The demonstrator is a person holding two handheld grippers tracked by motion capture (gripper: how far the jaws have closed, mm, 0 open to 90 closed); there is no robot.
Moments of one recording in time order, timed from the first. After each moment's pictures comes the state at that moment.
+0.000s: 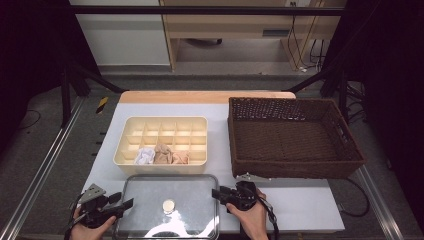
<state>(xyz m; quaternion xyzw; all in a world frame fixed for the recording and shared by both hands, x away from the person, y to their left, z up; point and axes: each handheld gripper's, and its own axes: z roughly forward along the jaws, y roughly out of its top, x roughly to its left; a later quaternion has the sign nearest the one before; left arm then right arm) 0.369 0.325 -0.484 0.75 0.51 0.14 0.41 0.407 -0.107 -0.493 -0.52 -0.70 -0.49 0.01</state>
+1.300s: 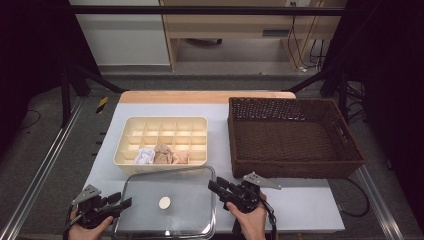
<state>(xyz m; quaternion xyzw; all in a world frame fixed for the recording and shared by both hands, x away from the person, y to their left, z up) 0.369 0.334 -0.488 0.73 0.52 0.12 0.44 0.391 -0.104 -0.464 -0.49 -0.62 -0.61 -0.01</state>
